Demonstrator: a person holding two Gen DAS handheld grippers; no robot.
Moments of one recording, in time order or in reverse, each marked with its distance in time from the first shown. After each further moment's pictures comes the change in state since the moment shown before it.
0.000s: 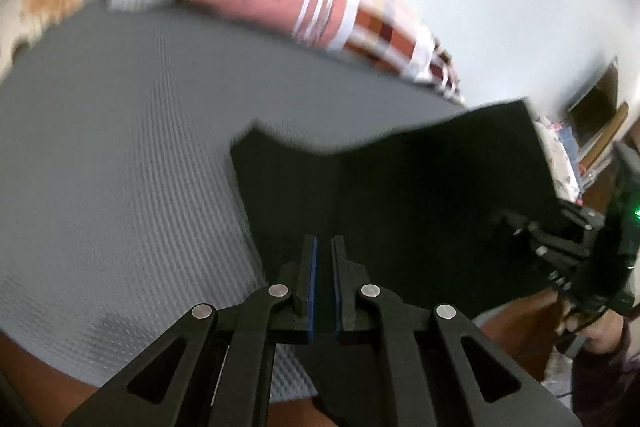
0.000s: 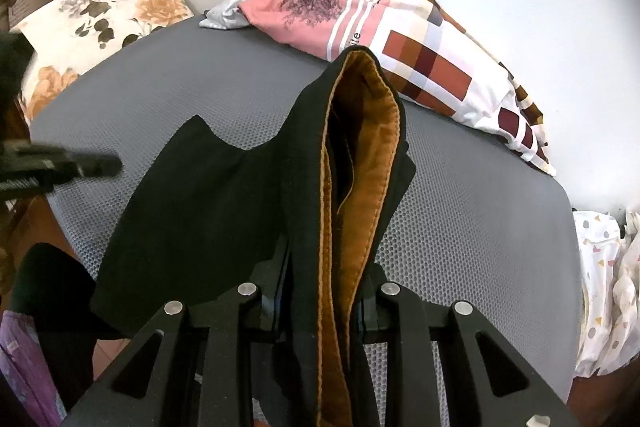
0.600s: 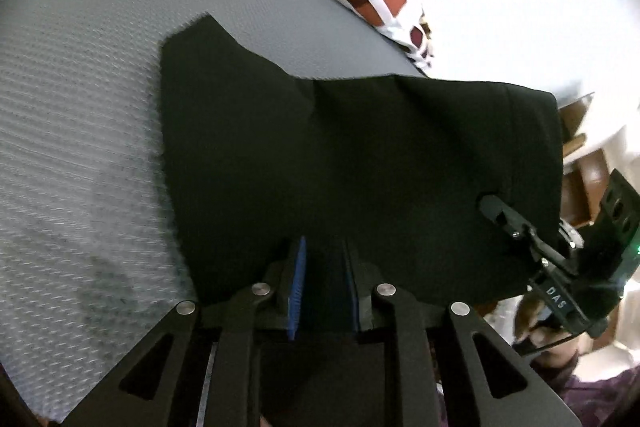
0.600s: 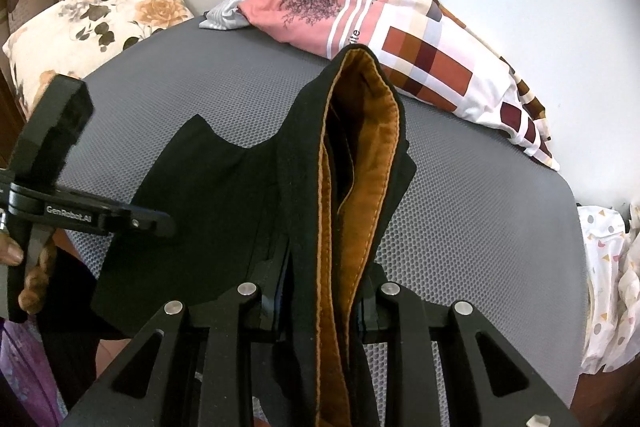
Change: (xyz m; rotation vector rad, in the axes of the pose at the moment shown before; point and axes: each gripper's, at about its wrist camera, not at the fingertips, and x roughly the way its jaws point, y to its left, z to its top) left arm 0.054 0.035 0.004 -0.149 0.171 -0.290; right arm 0.000 0.000 -0.003 0.017 0.000 0.011
